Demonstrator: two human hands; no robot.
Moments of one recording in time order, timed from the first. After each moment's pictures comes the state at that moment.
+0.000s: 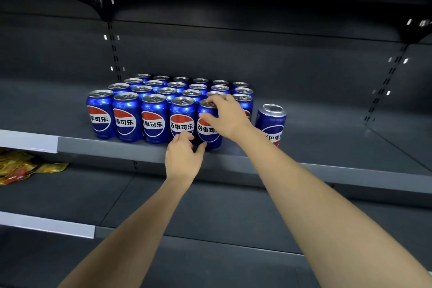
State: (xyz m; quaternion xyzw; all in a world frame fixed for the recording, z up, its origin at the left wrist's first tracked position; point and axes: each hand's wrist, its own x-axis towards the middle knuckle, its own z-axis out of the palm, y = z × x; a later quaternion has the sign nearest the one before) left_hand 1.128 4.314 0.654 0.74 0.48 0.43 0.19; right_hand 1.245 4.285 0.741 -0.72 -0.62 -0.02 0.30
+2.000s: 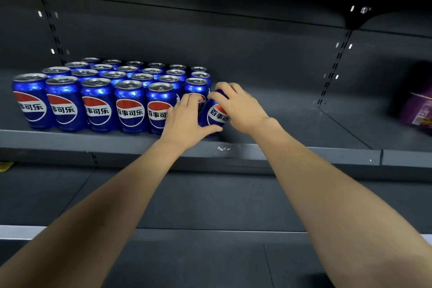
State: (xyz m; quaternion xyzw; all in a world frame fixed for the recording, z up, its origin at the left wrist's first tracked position) left_hand 1.209 4.282 0.696 0.87 0.30 0.37 0.10; right_hand 1.347 4.200 0.738 -0.70 -0.66 -0.27 0.03
